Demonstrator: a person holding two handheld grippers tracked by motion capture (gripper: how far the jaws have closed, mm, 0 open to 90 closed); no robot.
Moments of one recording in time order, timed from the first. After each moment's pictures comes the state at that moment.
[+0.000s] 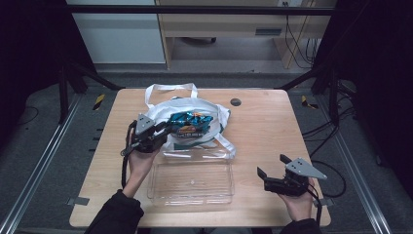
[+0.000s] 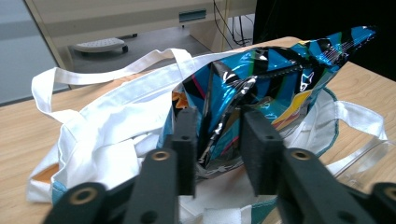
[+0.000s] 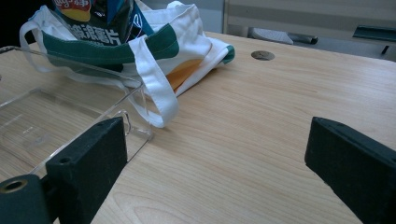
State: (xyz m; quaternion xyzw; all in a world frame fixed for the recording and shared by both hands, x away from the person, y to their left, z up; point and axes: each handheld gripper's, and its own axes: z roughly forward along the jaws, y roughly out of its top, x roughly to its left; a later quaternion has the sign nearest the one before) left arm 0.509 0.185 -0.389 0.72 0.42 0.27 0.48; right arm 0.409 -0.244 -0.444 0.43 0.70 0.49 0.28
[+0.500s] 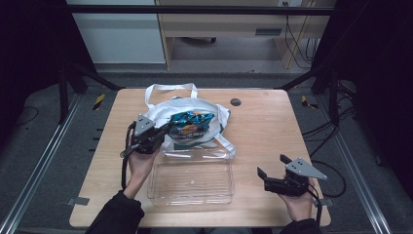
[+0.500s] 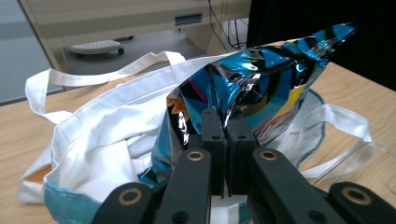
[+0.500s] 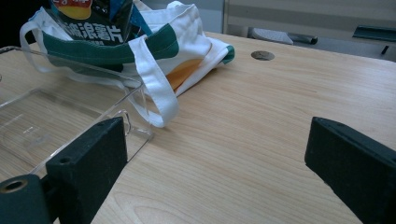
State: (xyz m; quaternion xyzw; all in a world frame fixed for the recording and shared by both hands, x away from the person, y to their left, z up) left arm 0.502 0.183 -0.385 0.72 0.41 0.27 0.49; right arm 0.408 -0.245 -0.443 0.43 0.70 0.49 0.29
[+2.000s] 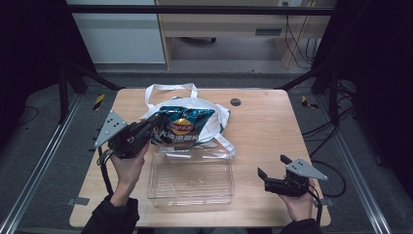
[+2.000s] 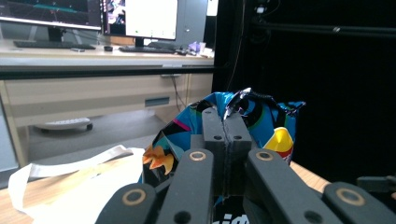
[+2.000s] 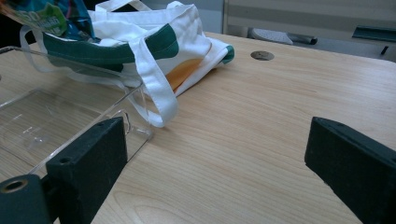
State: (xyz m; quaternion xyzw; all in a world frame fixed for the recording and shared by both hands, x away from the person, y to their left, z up) left arm 0.442 0.200 -0.309 0.63 0.34 0.27 0.64; right arm 0.407 -0.245 -0.444 0.43 0.70 0.49 0.29
